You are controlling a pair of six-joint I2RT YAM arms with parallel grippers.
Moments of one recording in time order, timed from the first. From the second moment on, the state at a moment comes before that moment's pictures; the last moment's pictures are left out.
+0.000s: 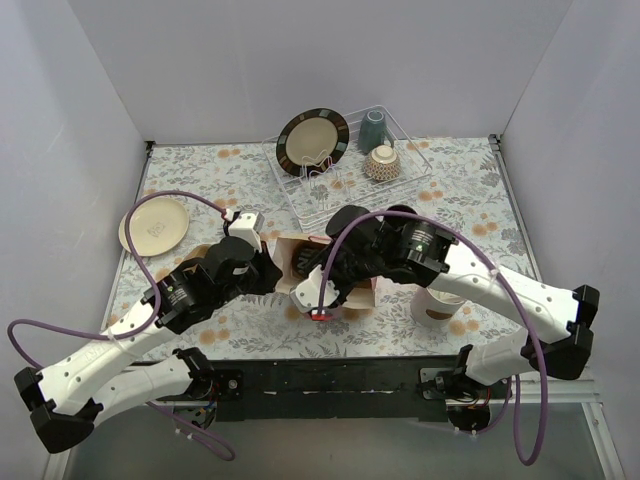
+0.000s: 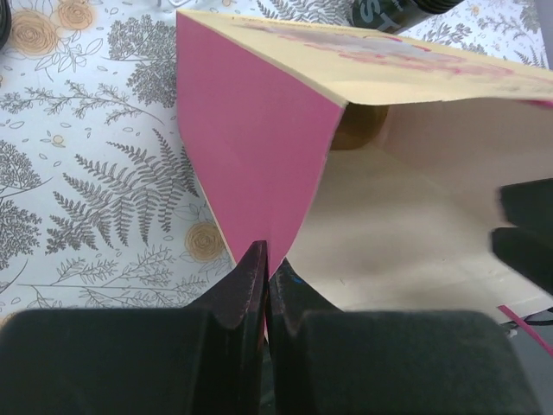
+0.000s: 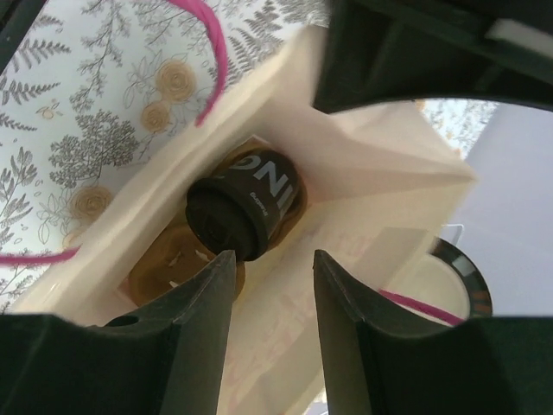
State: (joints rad) left arm -0.88 0.84 0.92 -0.68 -0.25 -0.65; right arm 1.17 1.37 1.53 -0.99 -0.18 -1.21
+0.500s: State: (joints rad) left arm -0.88 0.84 0.92 -0.66 -0.24 -0.65; right arm 1.16 1.47 1.42 -0.94 -0.18 -1.29
